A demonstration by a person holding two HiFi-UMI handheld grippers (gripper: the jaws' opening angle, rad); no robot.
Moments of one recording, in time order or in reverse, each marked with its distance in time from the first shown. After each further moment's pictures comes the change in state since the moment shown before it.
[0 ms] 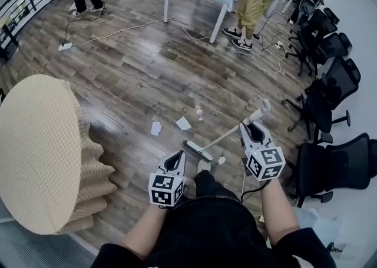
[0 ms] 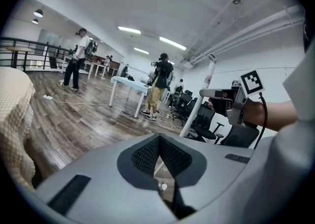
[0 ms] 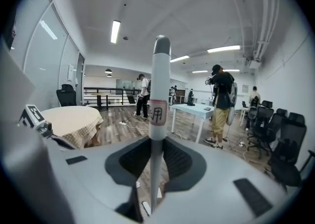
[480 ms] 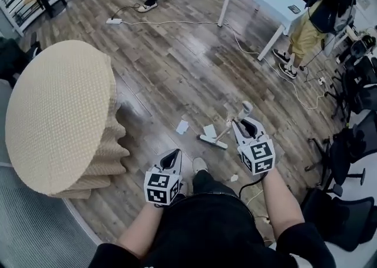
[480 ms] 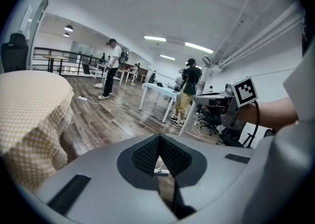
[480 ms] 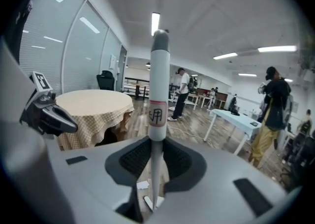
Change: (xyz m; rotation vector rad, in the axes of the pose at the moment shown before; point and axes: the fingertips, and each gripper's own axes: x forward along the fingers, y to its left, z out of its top) left arm -0.048 0.106 0.003 -0.113 -0.073 0.328; right arm 0.147 0.117 0.003 -0.301 0.029 0.414
